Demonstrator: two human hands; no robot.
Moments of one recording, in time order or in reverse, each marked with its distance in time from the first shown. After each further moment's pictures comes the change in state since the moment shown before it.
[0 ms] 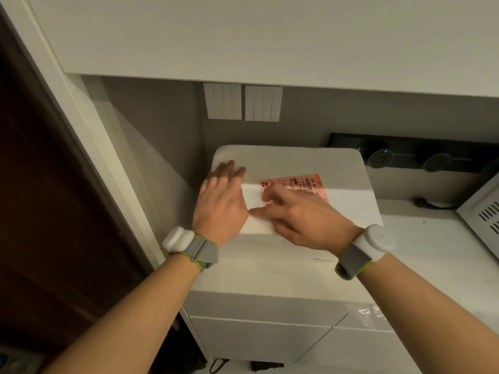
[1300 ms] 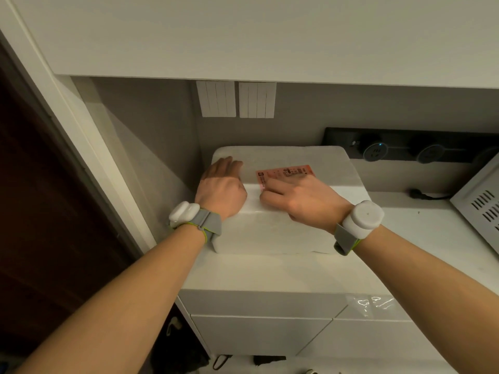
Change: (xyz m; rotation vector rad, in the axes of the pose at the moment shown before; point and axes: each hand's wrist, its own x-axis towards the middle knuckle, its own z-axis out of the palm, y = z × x) left_hand 0.039 -0.010 0.016 -0.016 -0.148 -0.038; right_hand 0.015 0.022 -0.002 -0.344 0.083 -0.167
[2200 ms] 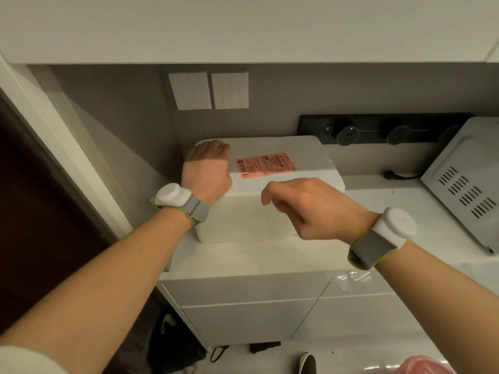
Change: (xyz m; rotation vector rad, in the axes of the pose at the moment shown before) left_hand 0.001 0.024 -0.017 0.161 0.162 0.190; right_hand -0.065 -0.031 -0.047 0.469 0.091 0.214
